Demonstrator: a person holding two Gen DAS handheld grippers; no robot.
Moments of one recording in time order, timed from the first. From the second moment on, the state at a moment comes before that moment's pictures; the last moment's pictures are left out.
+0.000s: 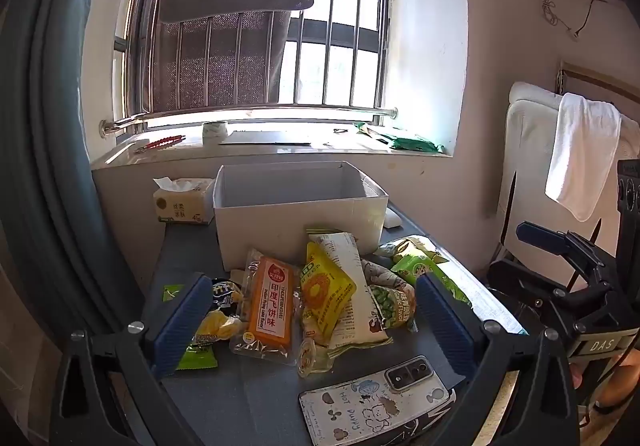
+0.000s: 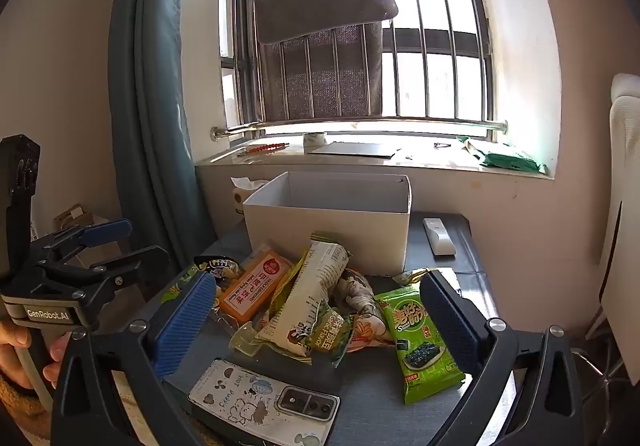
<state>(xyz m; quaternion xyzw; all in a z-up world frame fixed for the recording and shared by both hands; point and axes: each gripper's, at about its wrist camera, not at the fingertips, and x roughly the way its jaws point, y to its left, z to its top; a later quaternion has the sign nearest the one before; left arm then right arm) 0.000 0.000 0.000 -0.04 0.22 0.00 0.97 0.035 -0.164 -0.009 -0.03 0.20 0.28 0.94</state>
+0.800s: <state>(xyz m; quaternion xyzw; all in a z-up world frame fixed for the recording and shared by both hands) 0.015 0.005 -0.030 -0.05 0.27 0.02 0.96 0.046 -0.164 -0.027 -0.03 0.23 0.28 0.93</state>
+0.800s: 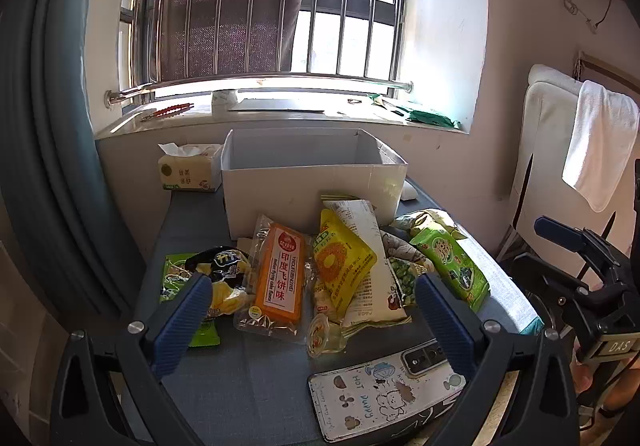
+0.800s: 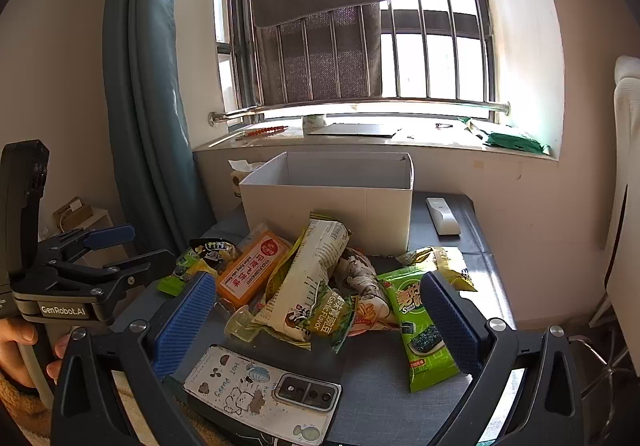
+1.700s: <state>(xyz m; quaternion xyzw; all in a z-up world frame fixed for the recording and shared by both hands) 0.015 0.007 -0.030 -0.04 0.28 0.03 0.96 0.049 -0.164 -0.033 -0.03 0.24 0.27 0.93</state>
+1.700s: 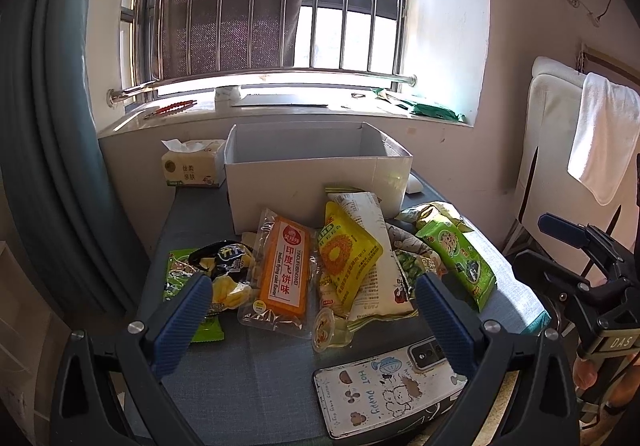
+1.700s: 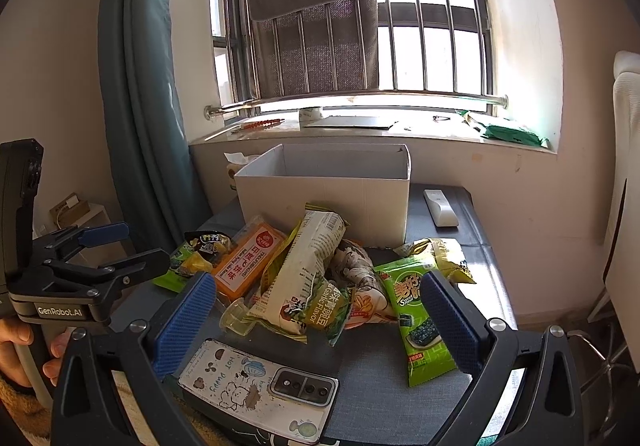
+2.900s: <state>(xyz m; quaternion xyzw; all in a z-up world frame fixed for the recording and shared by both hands) 0.013 0.012 -0.032 -0.05 0.28 0.03 0.96 0.057 -0.157 -0.046 -0.03 0.27 0.27 0.92</state>
